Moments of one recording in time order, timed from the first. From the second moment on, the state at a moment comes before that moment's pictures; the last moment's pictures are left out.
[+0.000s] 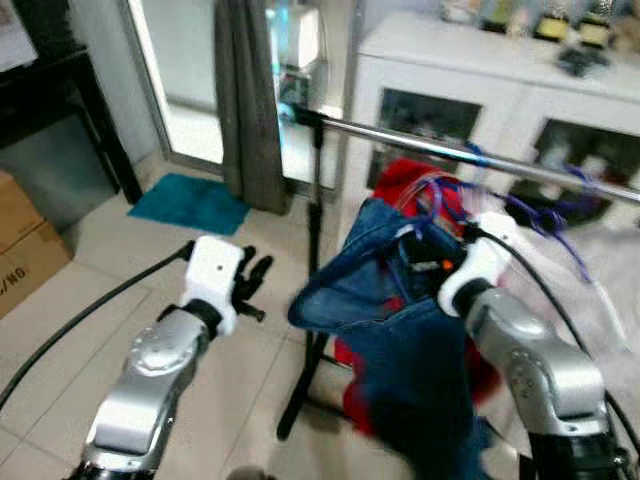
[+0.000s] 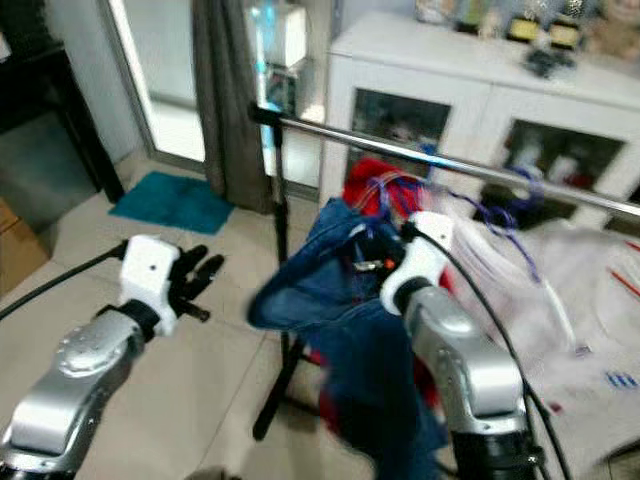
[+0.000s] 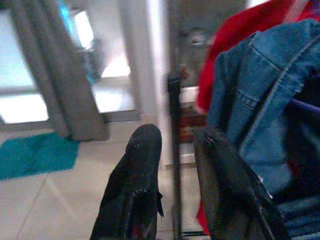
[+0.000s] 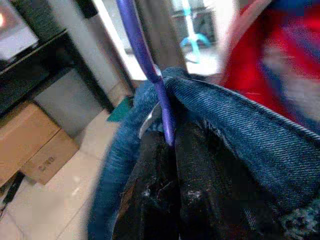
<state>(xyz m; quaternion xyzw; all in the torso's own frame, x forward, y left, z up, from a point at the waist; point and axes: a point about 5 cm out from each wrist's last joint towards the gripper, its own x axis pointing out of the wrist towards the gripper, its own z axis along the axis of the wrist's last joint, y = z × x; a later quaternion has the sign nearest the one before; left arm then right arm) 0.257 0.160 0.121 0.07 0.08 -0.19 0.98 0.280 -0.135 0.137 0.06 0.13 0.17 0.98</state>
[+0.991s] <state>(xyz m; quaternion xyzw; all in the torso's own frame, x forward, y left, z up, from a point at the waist) 0.248 0.148 0.145 0.11 0.05 -0.33 0.94 0.330 -0.100 0.172 0.03 0.11 0.15 0.98</state>
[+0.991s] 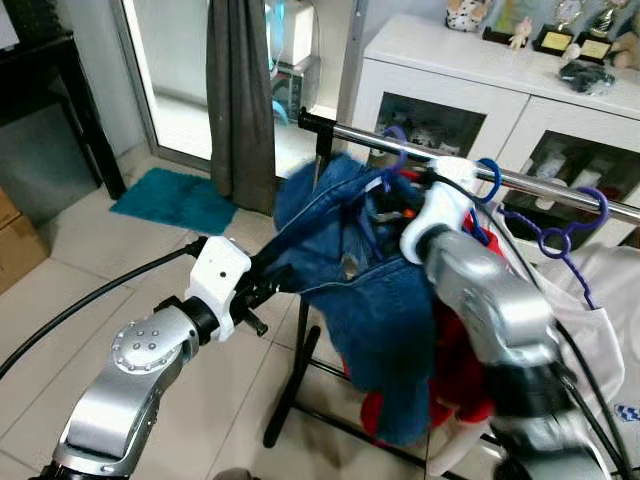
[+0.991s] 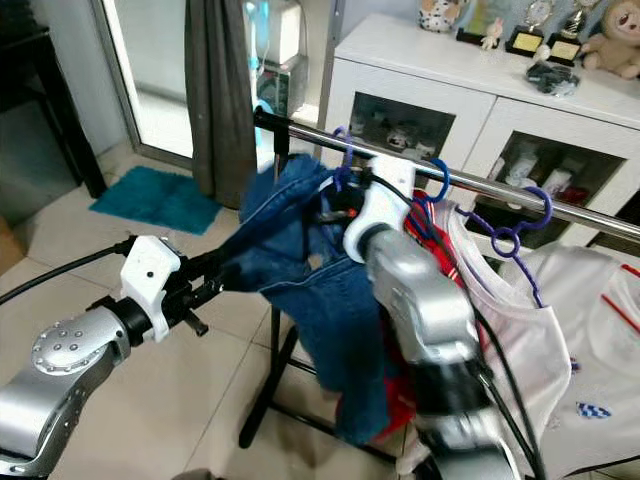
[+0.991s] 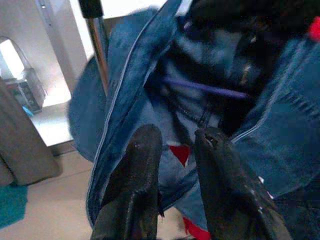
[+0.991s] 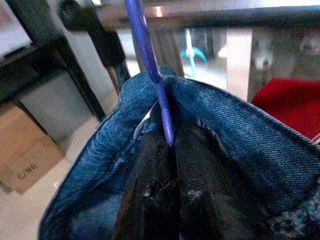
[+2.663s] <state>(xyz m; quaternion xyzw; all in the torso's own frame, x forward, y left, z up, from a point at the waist) 0.253 0.144 0.155 0.13 0.04 -0.36 0.92 0.396 -0.094 0.168 0.05 0.16 0.06 0.98</state>
